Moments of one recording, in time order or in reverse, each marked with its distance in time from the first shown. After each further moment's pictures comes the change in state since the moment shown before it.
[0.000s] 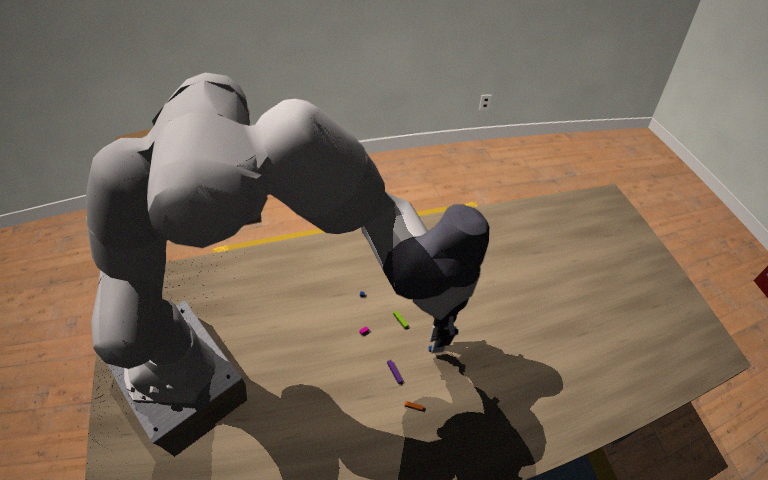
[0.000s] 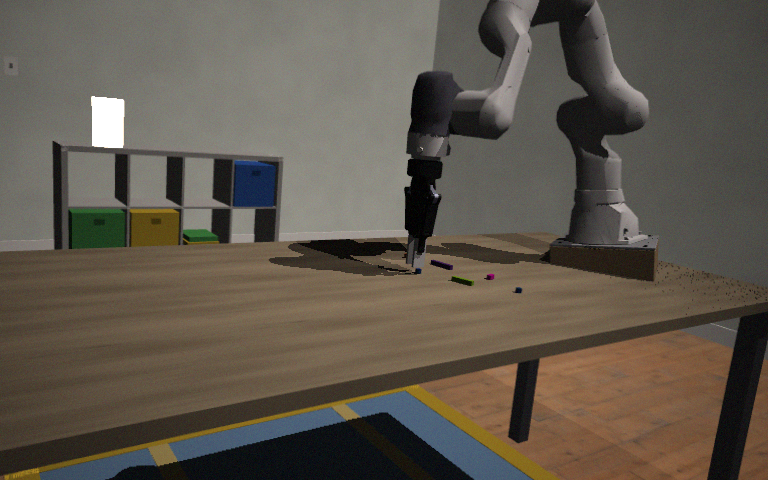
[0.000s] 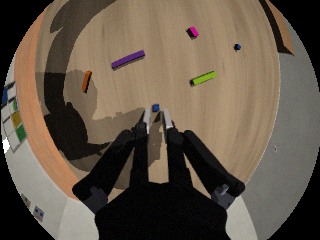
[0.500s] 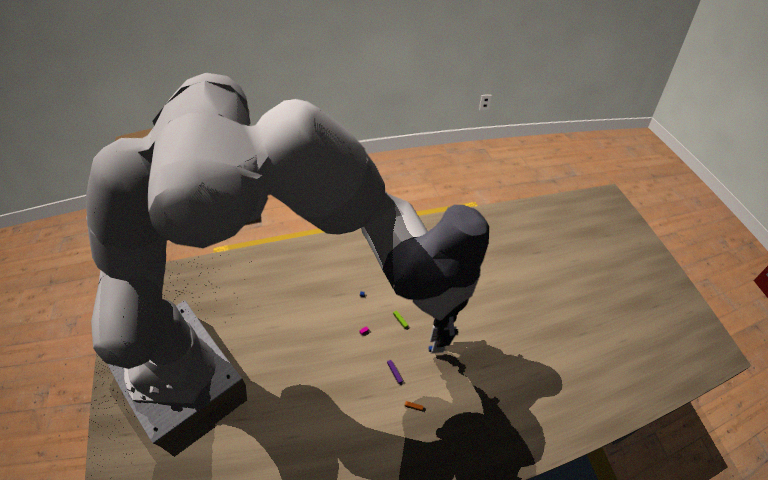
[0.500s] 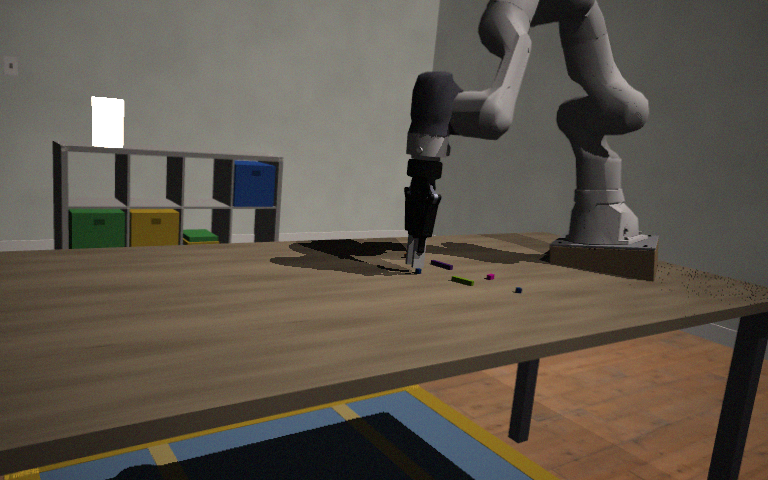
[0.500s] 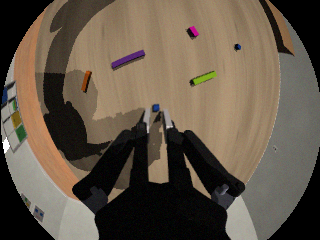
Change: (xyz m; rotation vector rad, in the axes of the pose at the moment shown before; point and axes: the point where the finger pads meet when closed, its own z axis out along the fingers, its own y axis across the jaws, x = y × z) arm 0.000 0.000 0.001 0.000 -0.001 0.000
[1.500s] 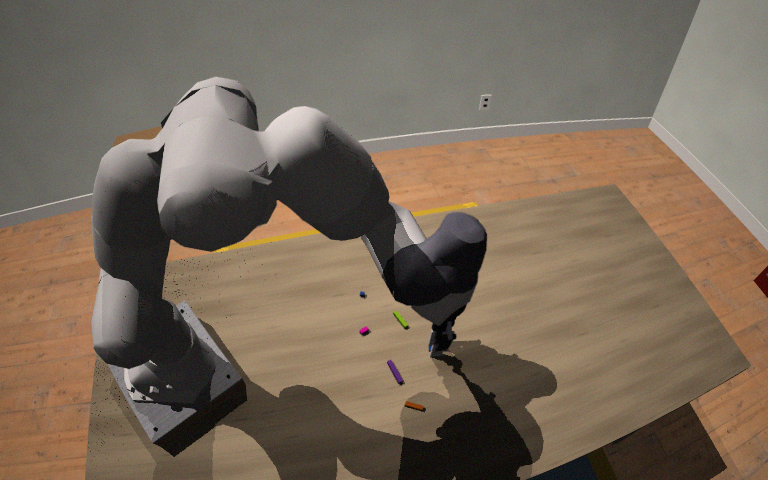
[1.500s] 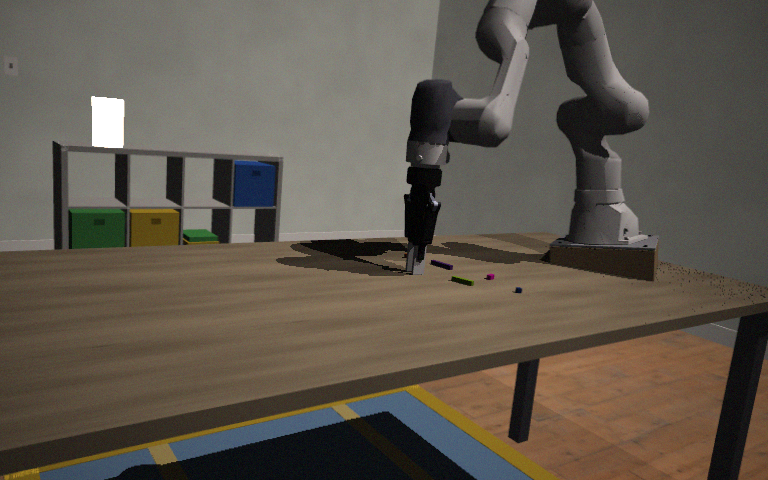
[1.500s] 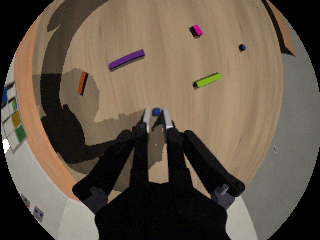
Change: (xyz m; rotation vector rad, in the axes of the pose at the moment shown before) arm 0.002 -0.001 0.016 0.000 0.004 -0.001
